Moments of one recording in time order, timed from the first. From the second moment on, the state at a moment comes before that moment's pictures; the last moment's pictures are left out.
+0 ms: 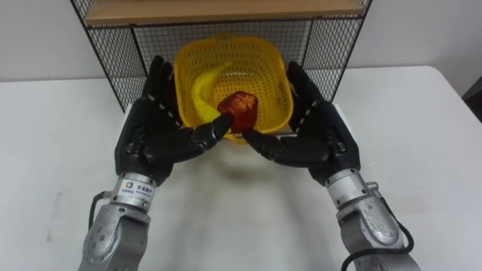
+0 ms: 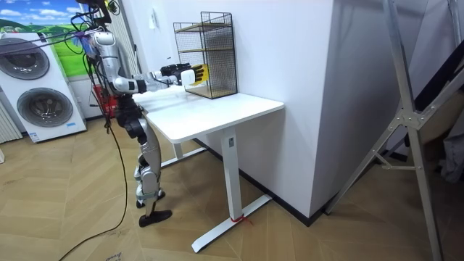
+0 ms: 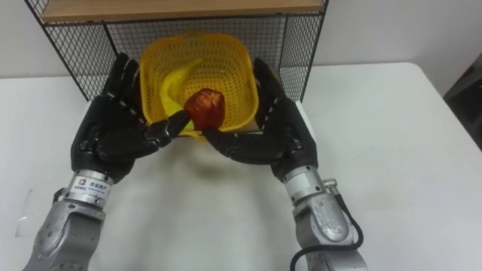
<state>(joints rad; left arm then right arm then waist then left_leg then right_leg) 0.10 0.19 -0.20 -0.08 -0.64 -0.20 -0.07 0.05 -0.18 0.21 0.01 0.43 -0.17 0.12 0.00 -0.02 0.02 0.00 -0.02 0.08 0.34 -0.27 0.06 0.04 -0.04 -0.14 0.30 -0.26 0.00</state>
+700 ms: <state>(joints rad) -0.12 0.15 -0.19 0.16 -0.53 -0.09 -0.02 -0.17 -0.18 0.20 0.19 0.47 -0.08 0.00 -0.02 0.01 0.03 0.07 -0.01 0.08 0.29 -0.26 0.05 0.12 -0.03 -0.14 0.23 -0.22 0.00</state>
